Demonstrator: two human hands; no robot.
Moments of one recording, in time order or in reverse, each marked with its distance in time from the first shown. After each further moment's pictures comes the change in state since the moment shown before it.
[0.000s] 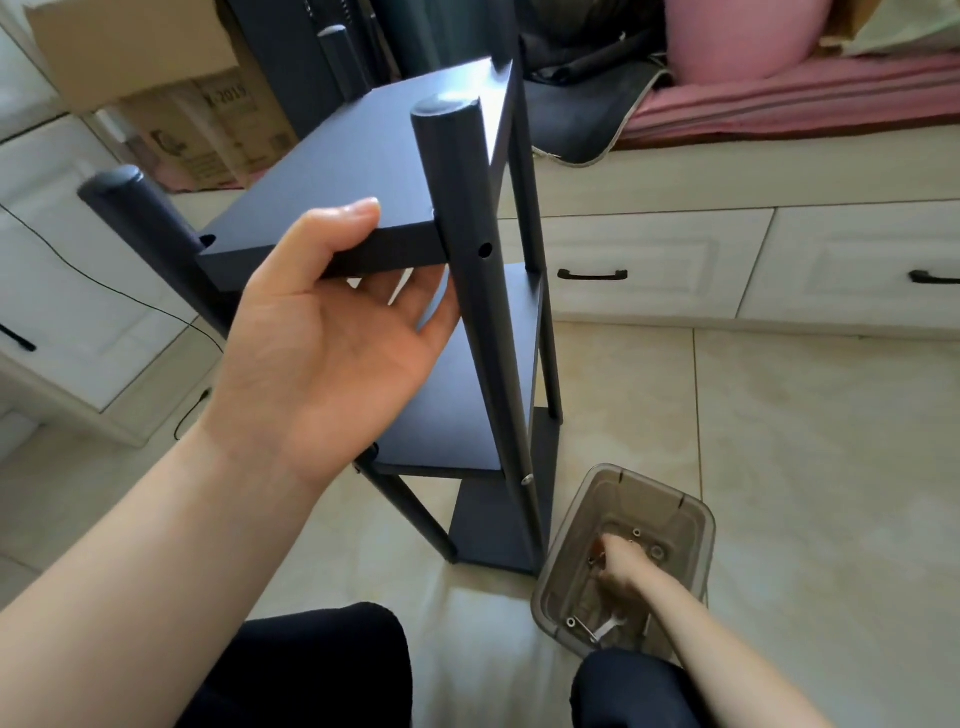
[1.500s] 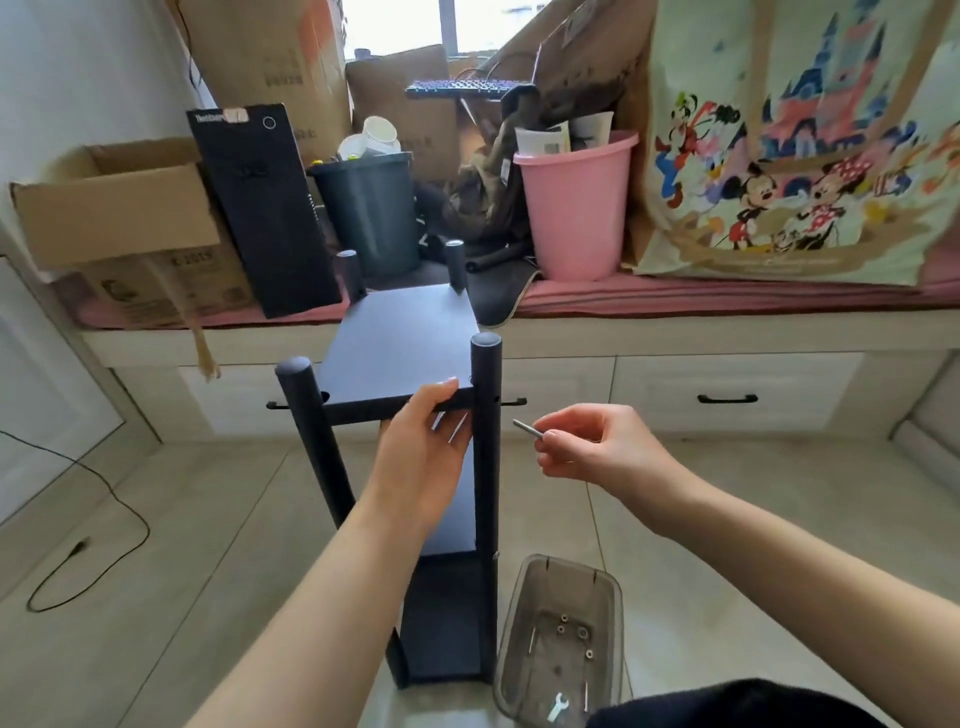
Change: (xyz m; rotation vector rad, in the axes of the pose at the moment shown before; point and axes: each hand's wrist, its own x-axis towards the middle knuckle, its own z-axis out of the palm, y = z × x) left_hand 0.007 -0.008 0.002 0.030 -0.021 -0.035; right_hand -0.309 -0.148 -0.230 0.904 0.559 -0.490
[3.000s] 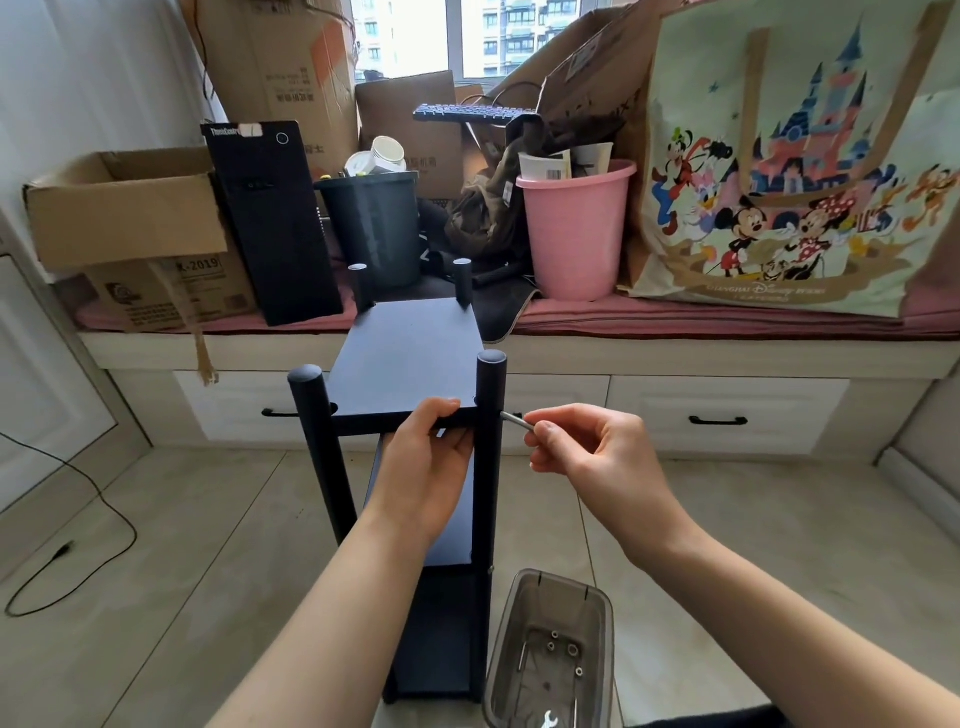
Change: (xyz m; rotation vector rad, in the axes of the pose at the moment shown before) left_hand 0.002 0.000 0.000 -0.105 -0.076 0.047; right_hand -0.027 -0.029 0.028 0.016 0.214 -0.234
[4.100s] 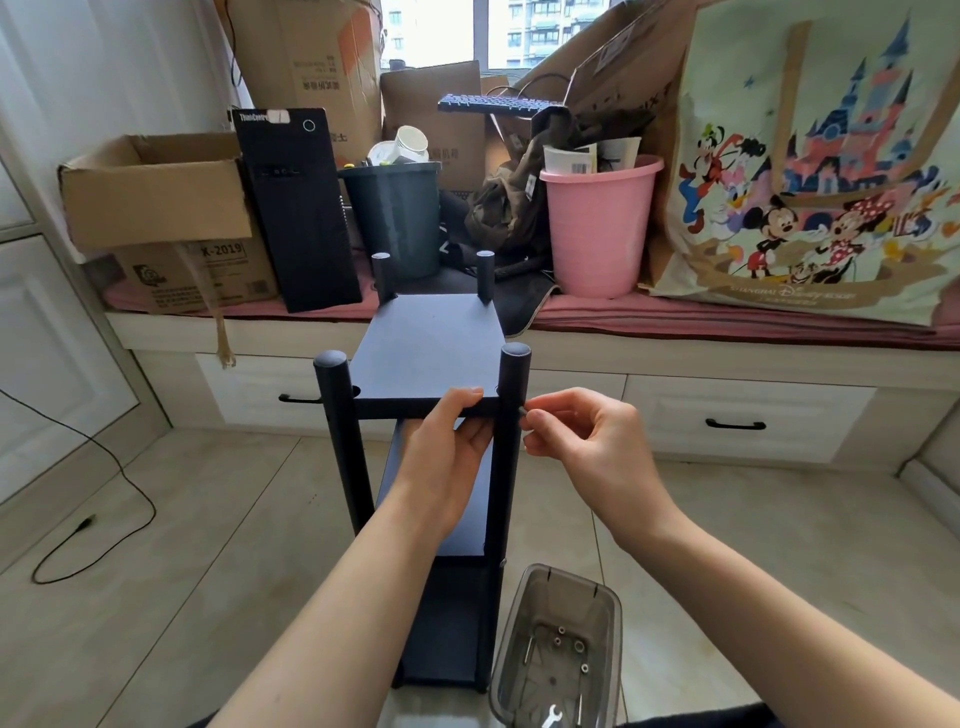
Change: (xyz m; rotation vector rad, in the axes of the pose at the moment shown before) left_hand 0.000 -0.002 -0.005 0.100 0.054 0.042; right_hand 0.011 0.006 0.017 -0.039 -0.016 -0.062
